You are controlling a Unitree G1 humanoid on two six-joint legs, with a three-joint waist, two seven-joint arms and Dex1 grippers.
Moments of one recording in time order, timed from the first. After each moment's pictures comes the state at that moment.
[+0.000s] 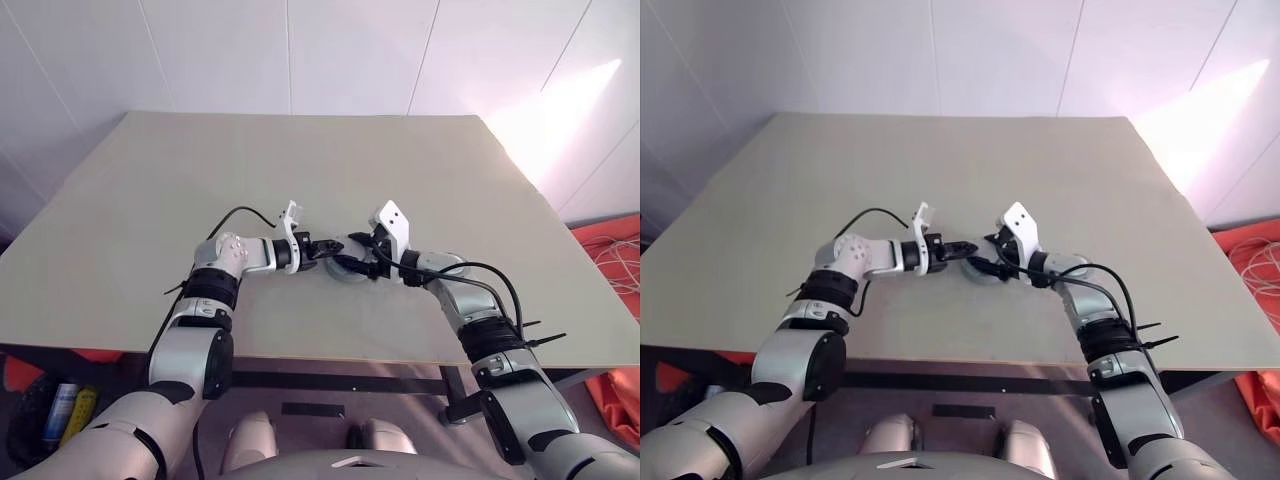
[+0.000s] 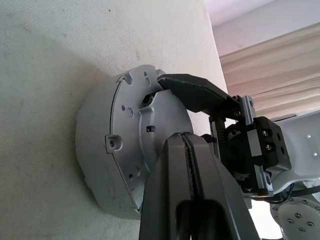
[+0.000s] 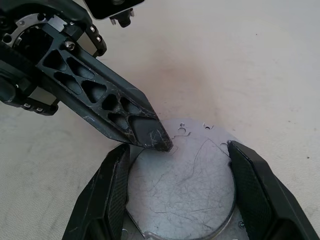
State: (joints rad) left arm -0.83 0.08 0.17 0.73 -0.62 1.10 -0.57; right arm -0.51 -0.34 0.15 0.46 0.15 0.18 0.87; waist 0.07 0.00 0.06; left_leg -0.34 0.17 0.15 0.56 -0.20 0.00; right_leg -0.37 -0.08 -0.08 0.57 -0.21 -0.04
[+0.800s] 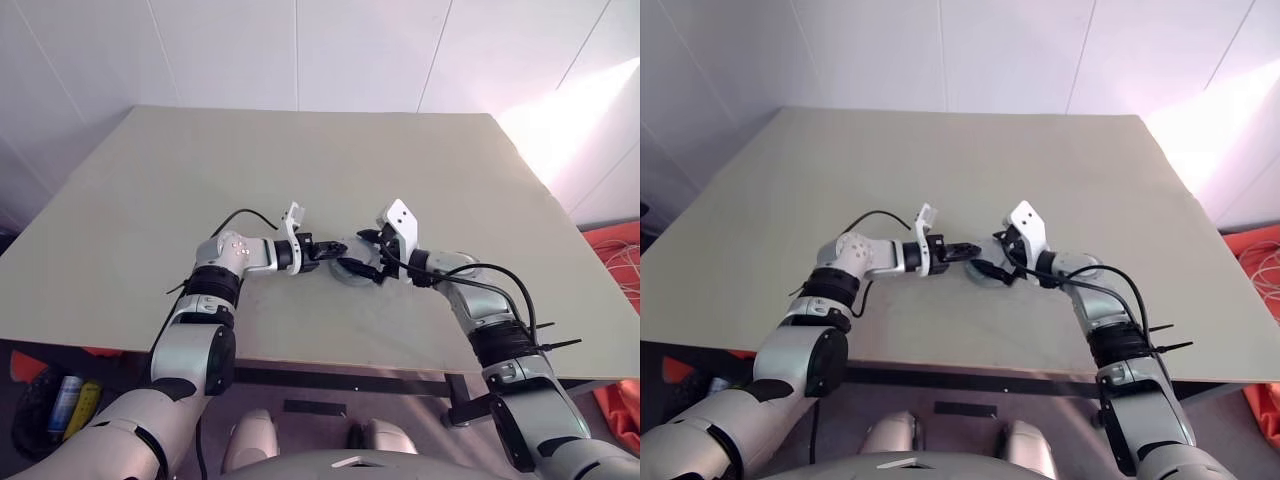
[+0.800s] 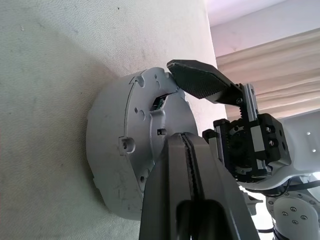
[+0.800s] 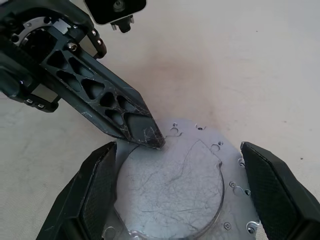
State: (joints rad) left arm -0.84 0.07 0.19 0.76 -0.61 1.12 -0.60; right arm -0.47 -0.38 0.12 0.34 0.18 0.25 0.90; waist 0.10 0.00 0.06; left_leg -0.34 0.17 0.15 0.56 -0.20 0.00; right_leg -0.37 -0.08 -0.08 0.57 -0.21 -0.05
